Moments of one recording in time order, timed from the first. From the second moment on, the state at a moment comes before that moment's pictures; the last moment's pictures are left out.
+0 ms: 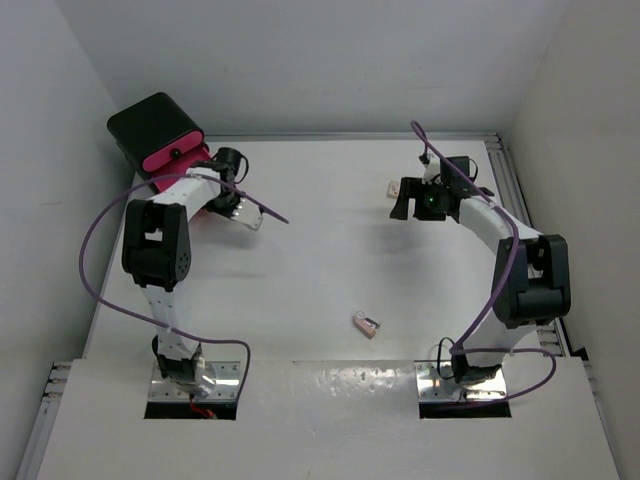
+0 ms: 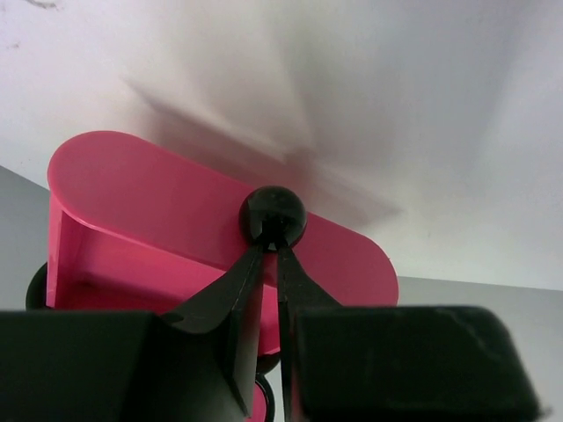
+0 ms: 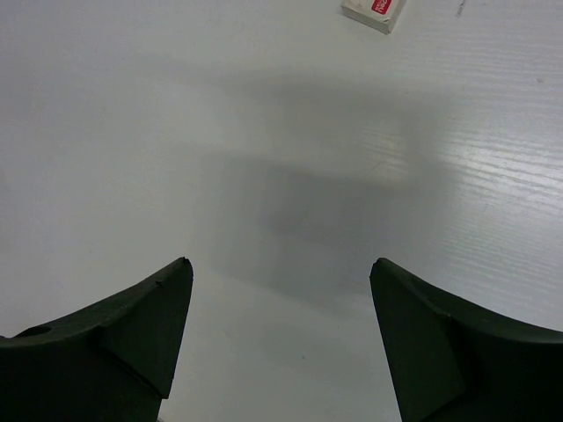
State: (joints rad) left arm -0.13 1.97 1.48 -0.76 -0.27 1.78; right arm 0.06 1.67 1.07 -0.28 -0.35 0.12
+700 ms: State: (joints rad) left arm -0.12 1.97 1.48 -0.77 -0.23 1.85; right arm 0.06 1.67 1.07 -0.28 -0.35 0.12
